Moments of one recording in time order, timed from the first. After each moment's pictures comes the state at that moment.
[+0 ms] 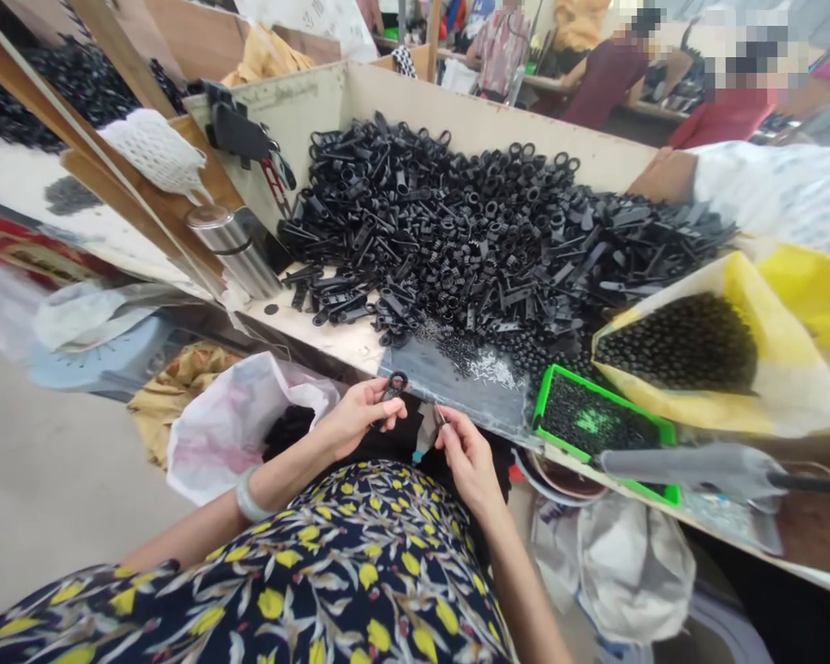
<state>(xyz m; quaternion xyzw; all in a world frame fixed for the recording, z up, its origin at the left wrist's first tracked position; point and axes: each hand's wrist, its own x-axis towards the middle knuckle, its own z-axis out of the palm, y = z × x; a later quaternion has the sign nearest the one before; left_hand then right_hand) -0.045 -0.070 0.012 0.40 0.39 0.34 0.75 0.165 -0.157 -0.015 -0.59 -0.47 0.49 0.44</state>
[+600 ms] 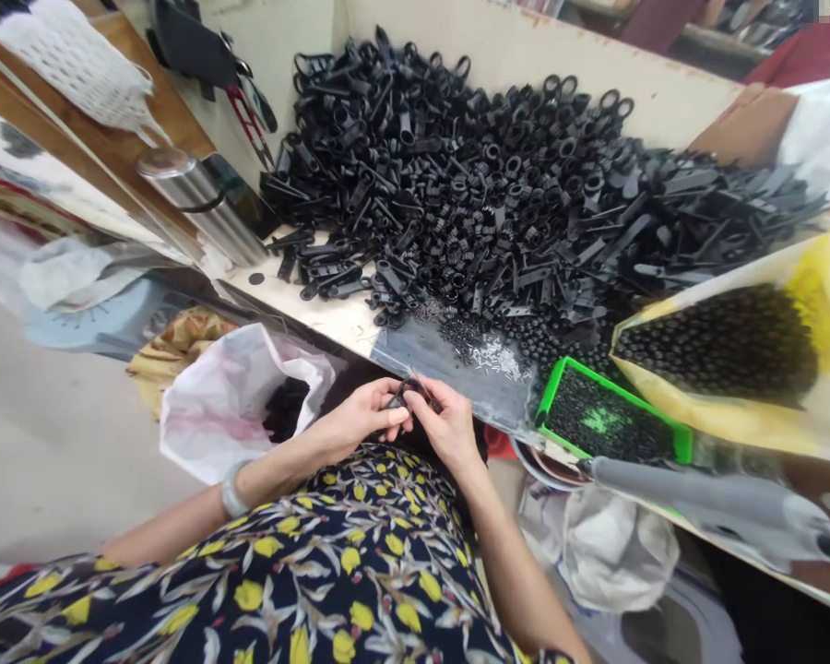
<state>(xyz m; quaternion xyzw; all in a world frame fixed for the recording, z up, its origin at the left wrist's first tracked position) -0.025 -0.083 0.007 0.39 0.39 0.28 0.79 0.152 -0.102 -0.024 -0.57 -0.55 0.44 0.42</state>
